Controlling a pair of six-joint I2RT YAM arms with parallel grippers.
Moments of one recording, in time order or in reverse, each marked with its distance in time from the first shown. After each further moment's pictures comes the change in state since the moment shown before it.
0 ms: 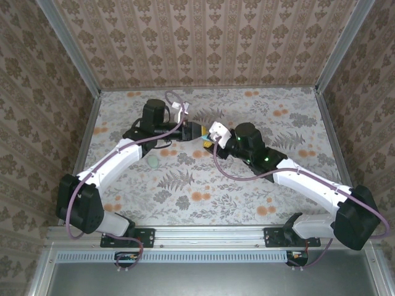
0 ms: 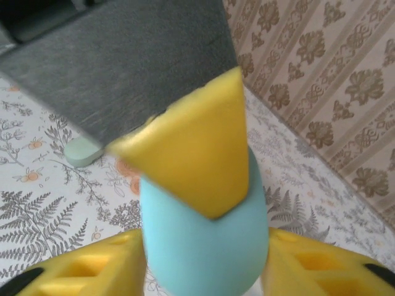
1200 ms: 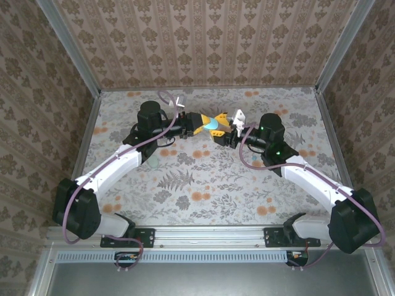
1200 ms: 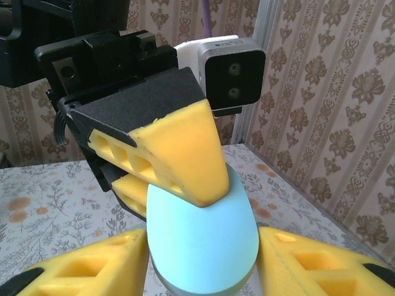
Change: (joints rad) left arm -0.033 -0.050 -0.080 0.365 -0.018 -0.508; right arm -0.231 0.004 -0.043 0.351 -0.528 0.176
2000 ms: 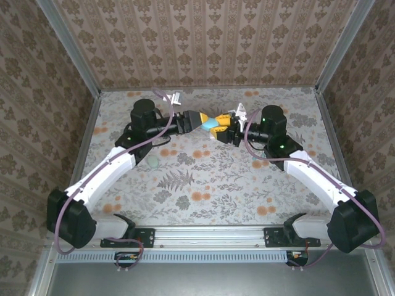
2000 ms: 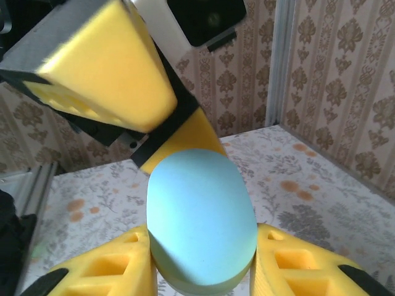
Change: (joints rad) left arm 0.003 -0.090 0.049 -0.137 -0.057 0.286; right arm -0.042 0.004 0.101 -0.188 -0.132 0.127
